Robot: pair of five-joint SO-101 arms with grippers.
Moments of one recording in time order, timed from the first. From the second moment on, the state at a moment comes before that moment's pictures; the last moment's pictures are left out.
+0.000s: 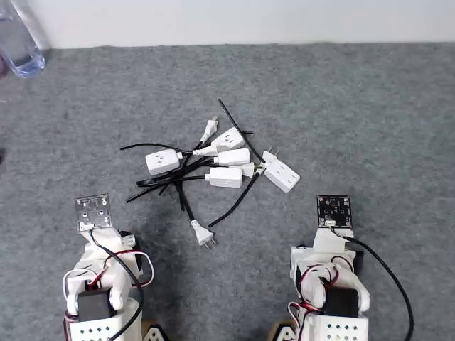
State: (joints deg) left arm -12.1 -103.7 96.7 72.0 11.9; right arm 1.5 -103.2 95.4 74.4 0.7
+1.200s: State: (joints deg) left arm -14.2 -103.7 92.2 46.5 12.2; right arm -1.7 -103.1 95.4 56.1 0.6
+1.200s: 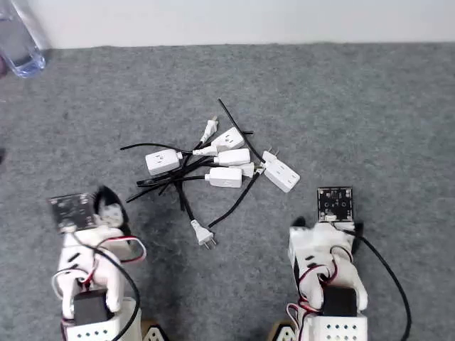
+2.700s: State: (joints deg) left arm -12.3 -73.8 40.7 59.4 -0.8; right arm -8.0 -101.4 60.7 60.7 0.6
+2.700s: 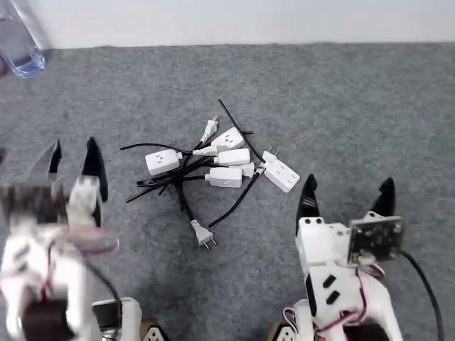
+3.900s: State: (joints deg) left arm 0.2 8.6 7.5 71.5 -40.0; right arm -3.4 -1.0 39.8 43.0 -2.9
